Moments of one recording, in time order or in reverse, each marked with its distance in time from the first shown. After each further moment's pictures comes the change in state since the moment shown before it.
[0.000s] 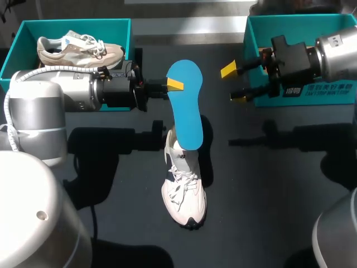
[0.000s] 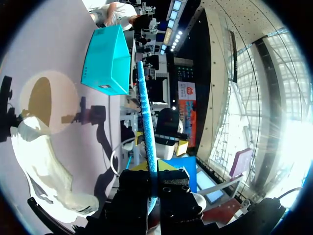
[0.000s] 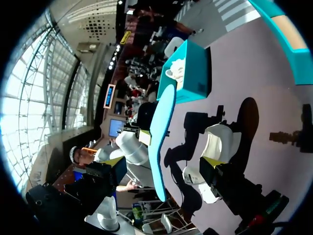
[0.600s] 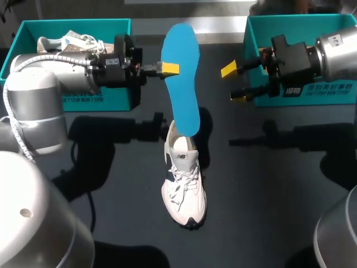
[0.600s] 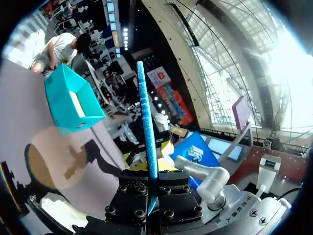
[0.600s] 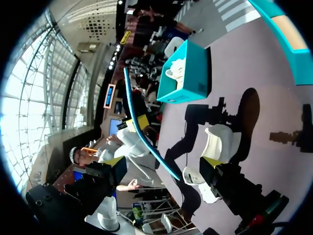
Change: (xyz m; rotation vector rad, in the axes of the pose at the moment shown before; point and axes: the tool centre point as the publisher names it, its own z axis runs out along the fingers) left arm 0.032 -0.028 -0.010 -0.037 0.078 0.575; right arm 0.000 0.000 -0.001 0.001 0.001 0.001
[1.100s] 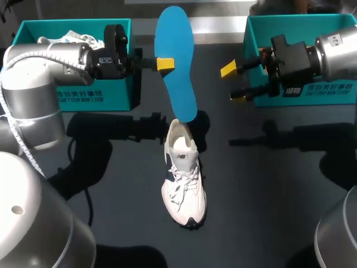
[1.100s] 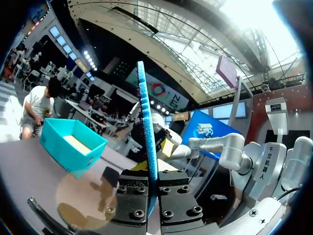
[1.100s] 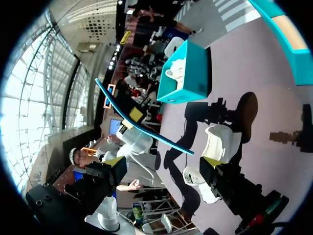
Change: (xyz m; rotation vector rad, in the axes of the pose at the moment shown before) left arm 0.001 -0.012 -0.008 -0.015 -0.011 0.495; right arm 0.001 0.001 0.001 0.001 0.000 0.000
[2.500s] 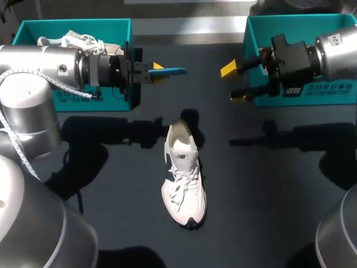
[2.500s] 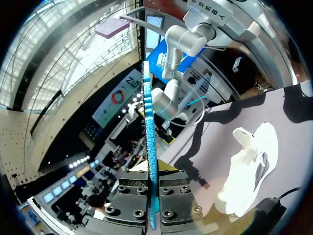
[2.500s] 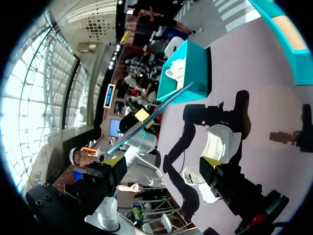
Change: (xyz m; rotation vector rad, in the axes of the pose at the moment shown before) left arm -0.032 0.021 -0.020 -0.161 -0.038 1.379; right arm 0.000 0.000 0.000 0.001 -0.001 0.001
